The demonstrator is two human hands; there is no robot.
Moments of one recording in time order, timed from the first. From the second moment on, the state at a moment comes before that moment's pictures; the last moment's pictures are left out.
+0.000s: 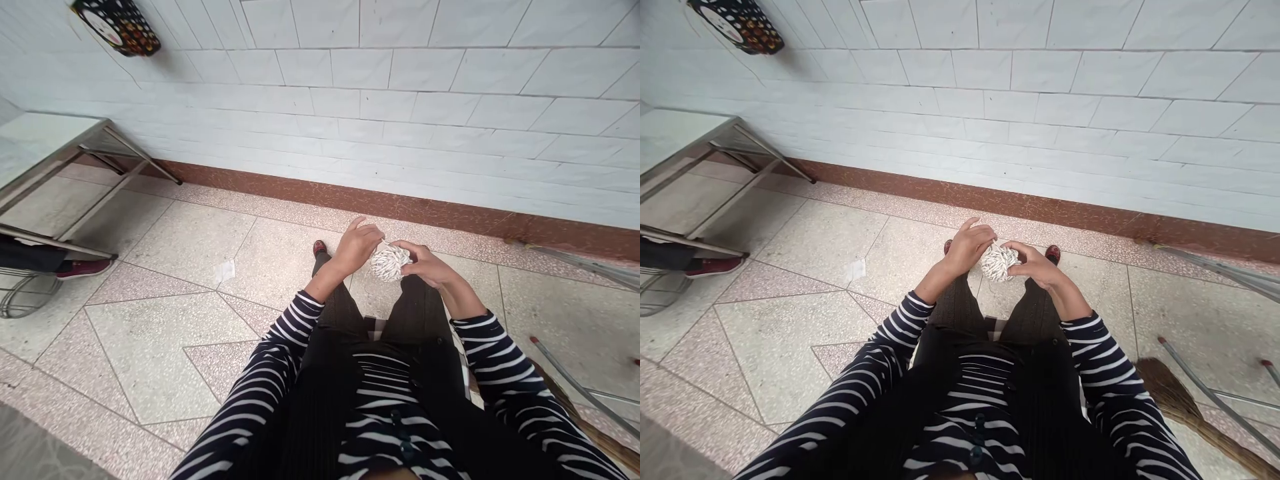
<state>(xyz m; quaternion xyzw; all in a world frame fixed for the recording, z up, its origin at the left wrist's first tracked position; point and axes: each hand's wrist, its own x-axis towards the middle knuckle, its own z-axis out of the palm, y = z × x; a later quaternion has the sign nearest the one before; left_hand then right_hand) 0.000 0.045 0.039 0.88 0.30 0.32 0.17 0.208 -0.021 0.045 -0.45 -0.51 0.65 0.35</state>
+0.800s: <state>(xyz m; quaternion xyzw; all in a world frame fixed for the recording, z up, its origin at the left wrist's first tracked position) -0.018 0.019 -0.056 0.74 0.45 0.16 0.47 0.206 -0.024 0.104 -0.42 -0.44 0.56 0.57</state>
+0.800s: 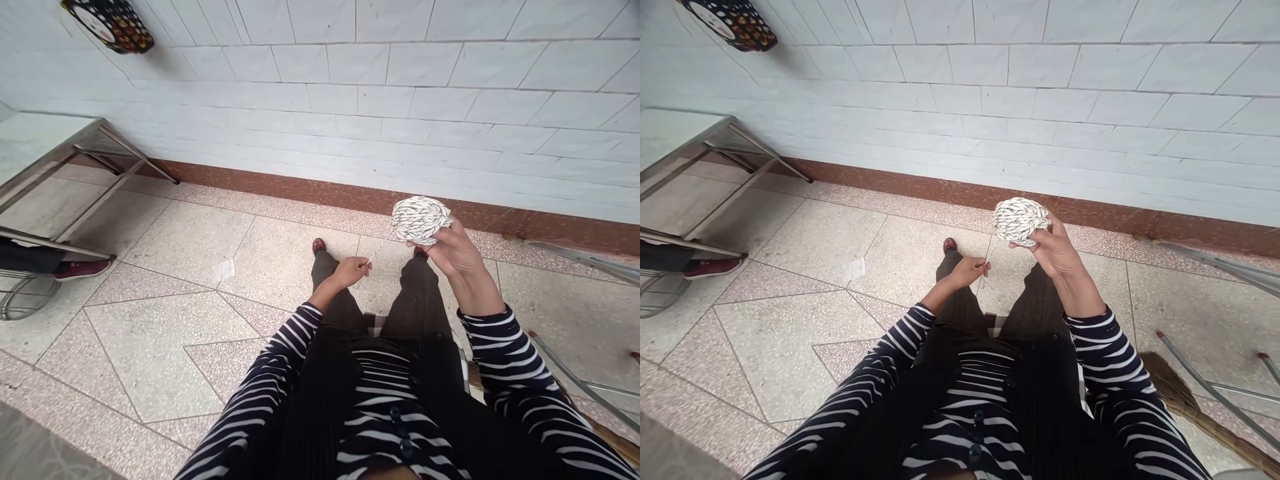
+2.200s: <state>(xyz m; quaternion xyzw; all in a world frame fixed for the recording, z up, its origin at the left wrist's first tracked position) 0.000 0.032 0.009 0.78 0.38 0.32 0.38 0.205 -0.035 0.071 -0.40 -0.44 0.63 0.50</state>
